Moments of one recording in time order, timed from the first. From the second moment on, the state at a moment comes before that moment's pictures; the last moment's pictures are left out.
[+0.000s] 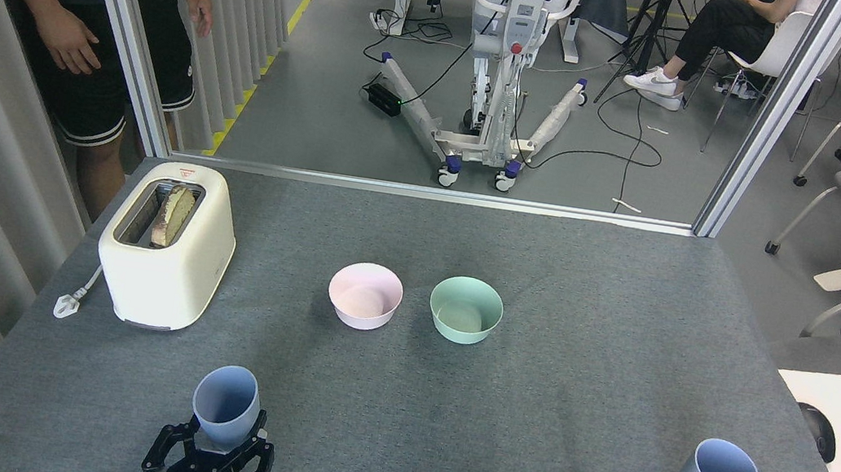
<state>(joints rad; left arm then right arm) -0.03 -0.01 -0.09 -1.13 -1.52 0.04 0.40 0.45 0.05 -0.01 -1.54 1.48 -0.07 -0.42</state>
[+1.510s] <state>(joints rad) -0.07 -0.10 -0.53 -1.08 -1.62 0.02 0.39 0.45 0.05 0.00 -1.54 1.47 -0.07 -0.42</state>
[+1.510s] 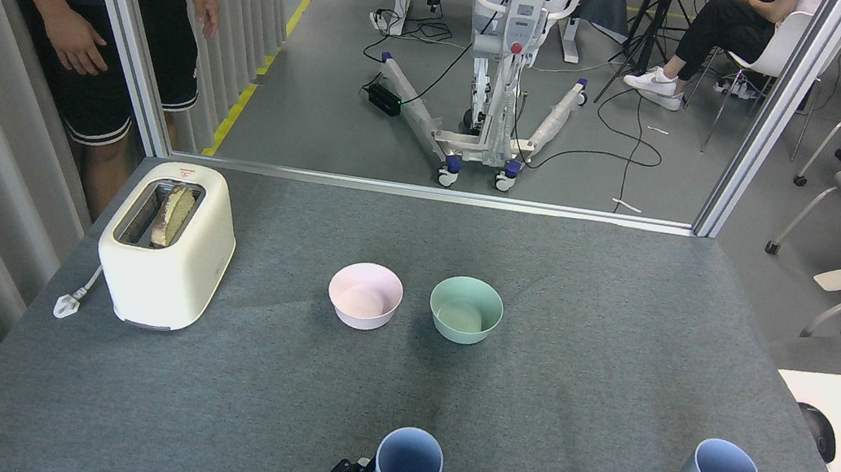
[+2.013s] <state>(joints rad) -0.06 -0.10 -0.52 -1.10 -1.61 0.02 0.39 0.45 0.05 0.00 -1.54 1.47 -0.07 -0.42</state>
